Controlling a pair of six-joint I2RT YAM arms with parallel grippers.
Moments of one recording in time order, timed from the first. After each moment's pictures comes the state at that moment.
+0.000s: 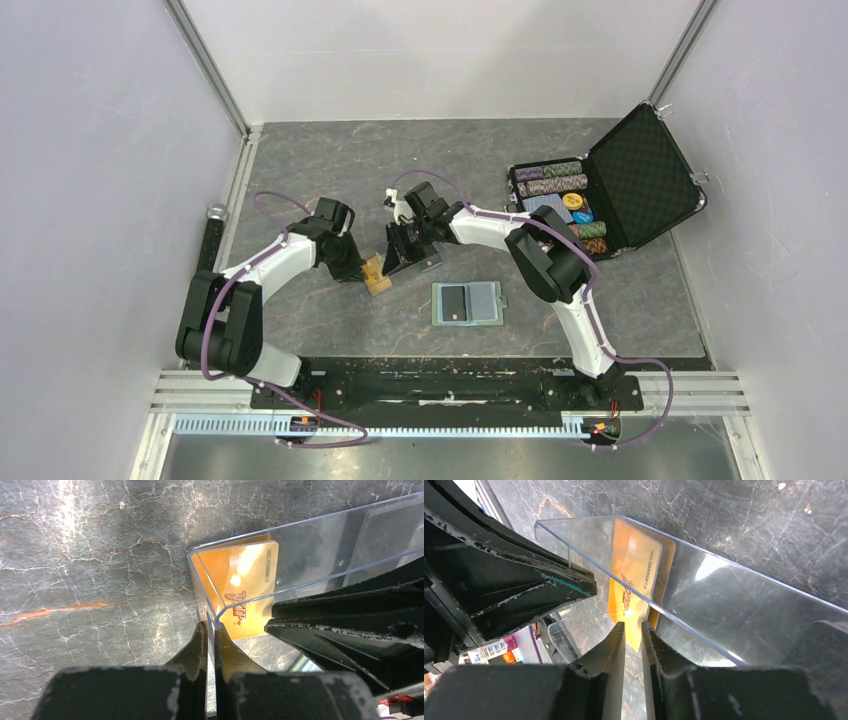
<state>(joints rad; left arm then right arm) -0.28 1.47 0.81 -0.54 0.13 -0.70 0.76 2.22 1.54 -0.22 -0.68 0.49</state>
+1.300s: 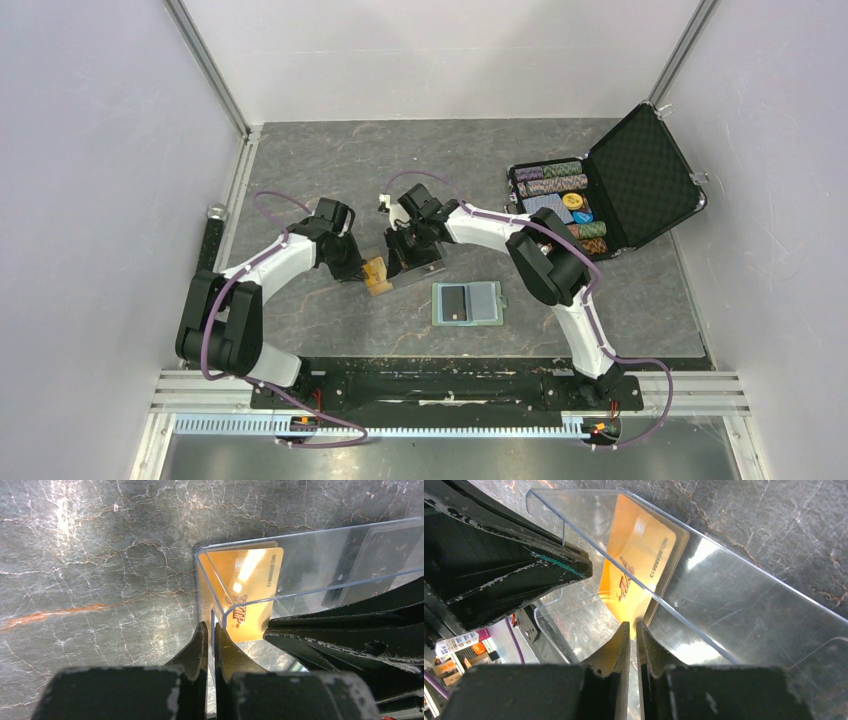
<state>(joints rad) -0.28 1.47 0.81 -0.53 0.13 -0.70 0.79 2.21 1.59 -0.38 -0.61 0.37</state>
